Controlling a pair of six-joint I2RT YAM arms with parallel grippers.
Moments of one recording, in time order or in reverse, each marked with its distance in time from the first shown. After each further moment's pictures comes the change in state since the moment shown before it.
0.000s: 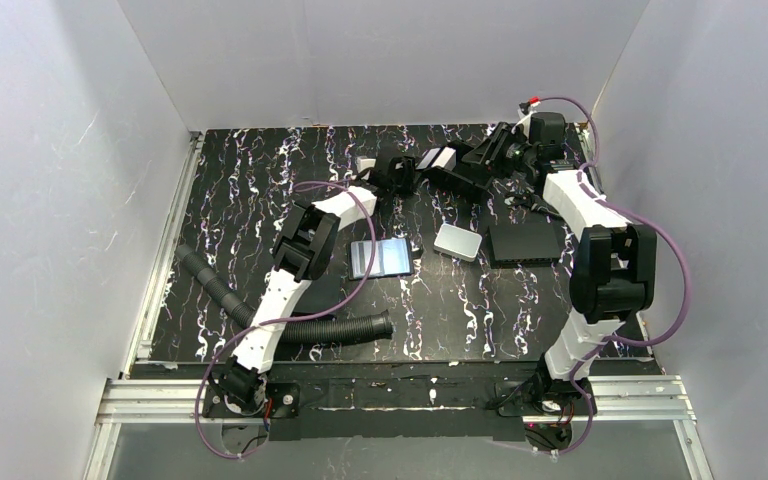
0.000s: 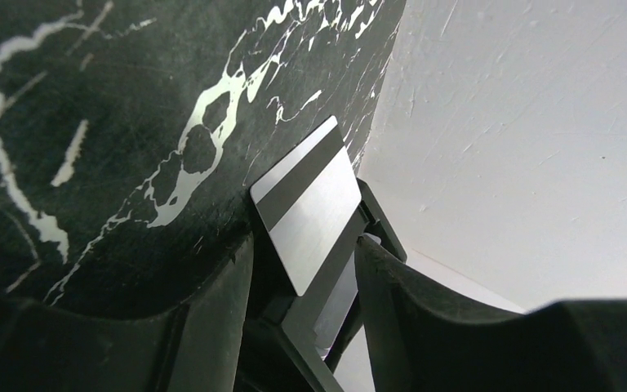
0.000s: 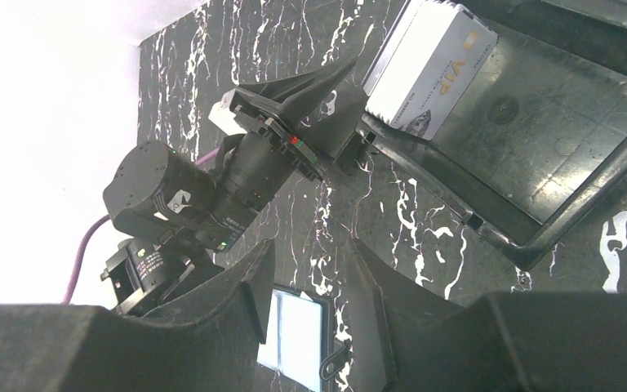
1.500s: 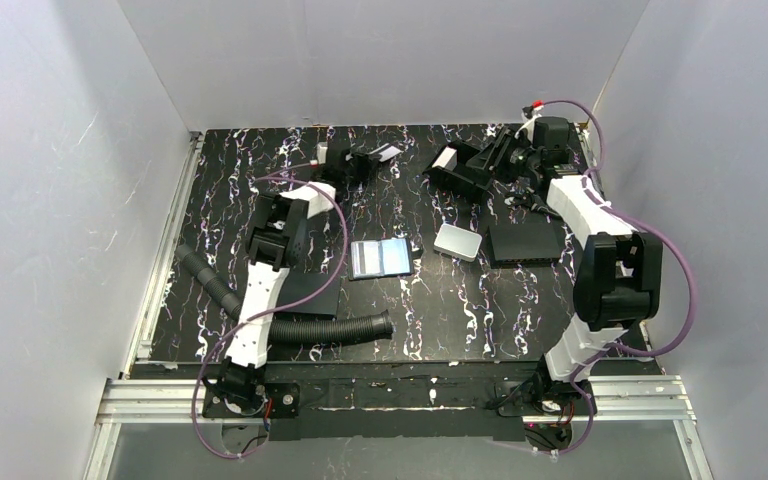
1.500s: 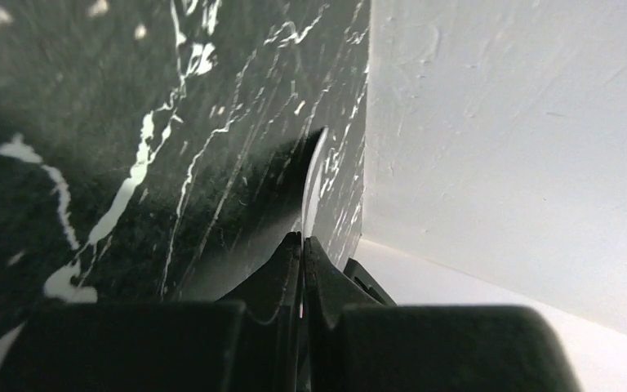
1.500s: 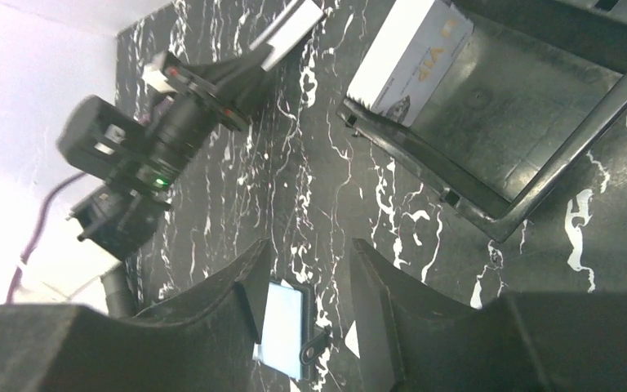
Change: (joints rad) left arm 0.206 -0.016 -0.117 0.190 0.184 0.244; right arm -0.008 -0.059 -0.052 -0.013 0.024 -0.044
